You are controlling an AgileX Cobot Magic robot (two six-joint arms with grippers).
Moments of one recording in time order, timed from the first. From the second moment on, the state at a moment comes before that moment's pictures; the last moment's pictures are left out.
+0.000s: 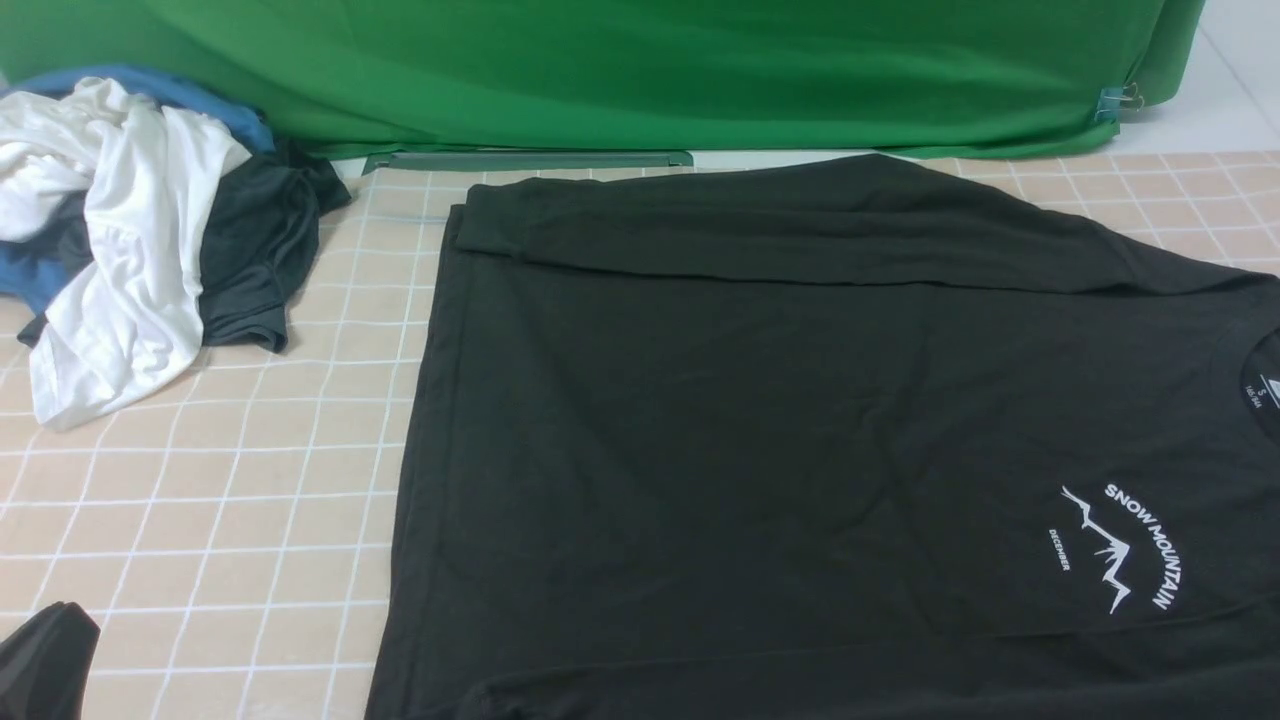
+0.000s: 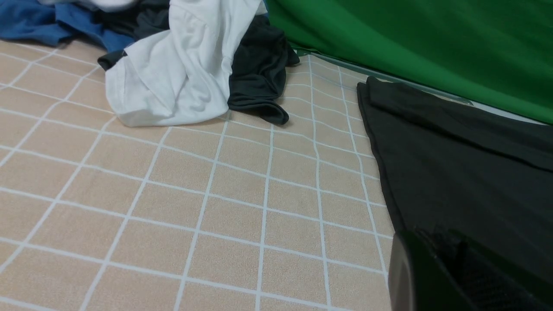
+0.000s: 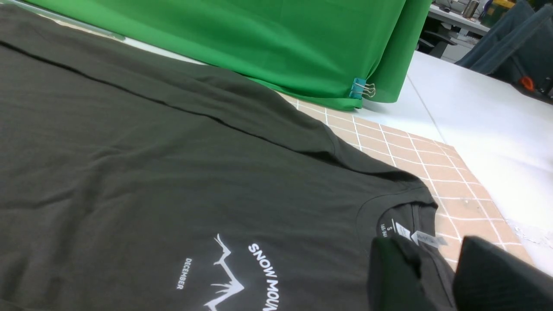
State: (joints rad) right arm 0.02 0.00 0.01 -0.16 0.23 -0.05; left arm 0.01 0.00 0.00 -0.03 0.25 -0.17
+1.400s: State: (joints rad) right arm 0.02 0.00 0.01 0.31 0.18 0.58; left arm 0.01 0.00 0.00 -0.81 0.23 -0.50
